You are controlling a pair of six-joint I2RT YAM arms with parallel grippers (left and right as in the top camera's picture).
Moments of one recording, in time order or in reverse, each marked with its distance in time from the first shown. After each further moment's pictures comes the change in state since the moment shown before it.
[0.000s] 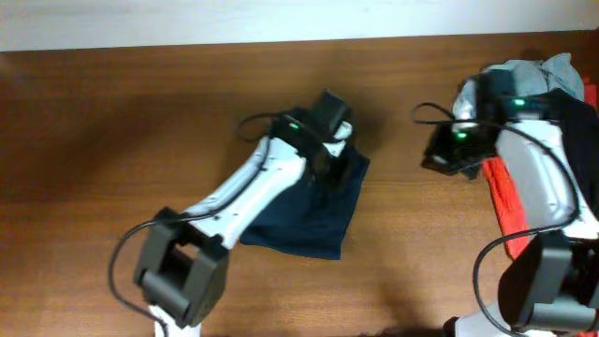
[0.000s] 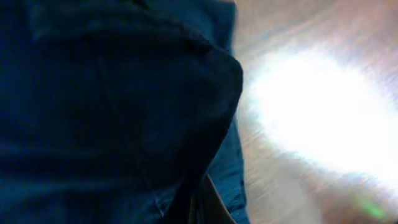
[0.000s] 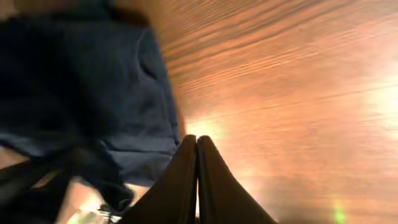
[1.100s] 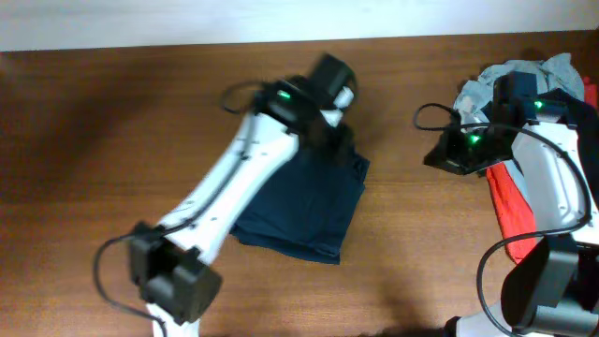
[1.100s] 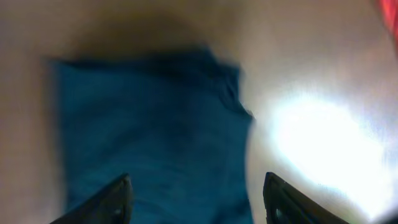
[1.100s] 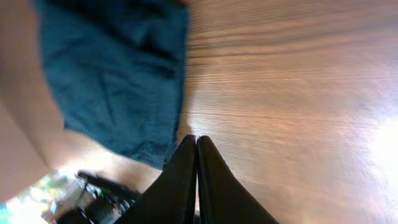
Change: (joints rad) left arm 0.060 -0.004 0.378 -0.300 -0.090 -0.026; right arm -0.041 -0.014 0.000 -0.009 -0.155 -0.303
